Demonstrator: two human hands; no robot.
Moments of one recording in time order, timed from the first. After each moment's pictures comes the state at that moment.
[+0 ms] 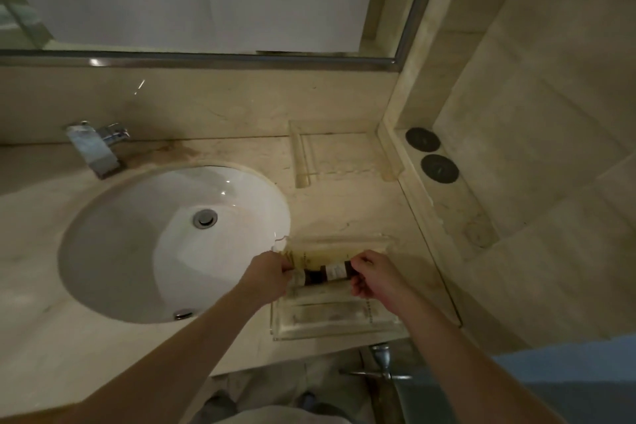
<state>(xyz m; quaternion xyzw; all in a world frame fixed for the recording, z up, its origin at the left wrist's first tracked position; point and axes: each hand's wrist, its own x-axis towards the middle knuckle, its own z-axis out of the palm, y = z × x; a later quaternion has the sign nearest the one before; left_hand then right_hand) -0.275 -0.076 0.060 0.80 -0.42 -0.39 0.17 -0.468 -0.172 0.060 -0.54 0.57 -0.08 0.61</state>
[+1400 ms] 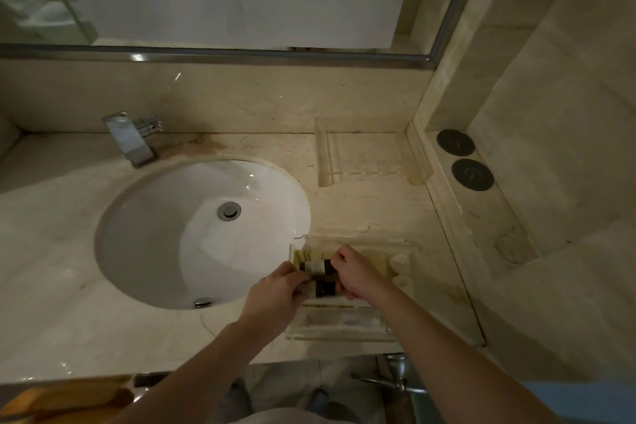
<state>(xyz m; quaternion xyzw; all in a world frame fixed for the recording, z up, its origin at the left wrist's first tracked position) -0.290 -0.035 0.042 0.79 -0.56 -0.20 0.17 -0.410 -0.167 0.052 -0.68 0.50 0.05 0.53</state>
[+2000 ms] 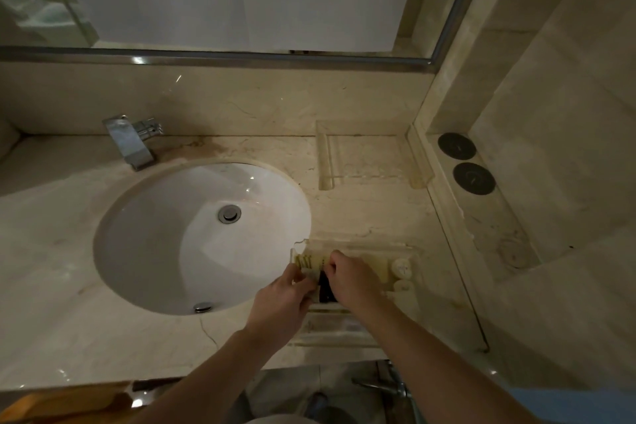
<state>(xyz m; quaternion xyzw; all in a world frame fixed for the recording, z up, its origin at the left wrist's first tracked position) -0.294 -0.035 0.033 0.77 -0.61 -0.14 0.14 -0.399 -0.153 0.039 -0.84 0.47 0.04 0.26</state>
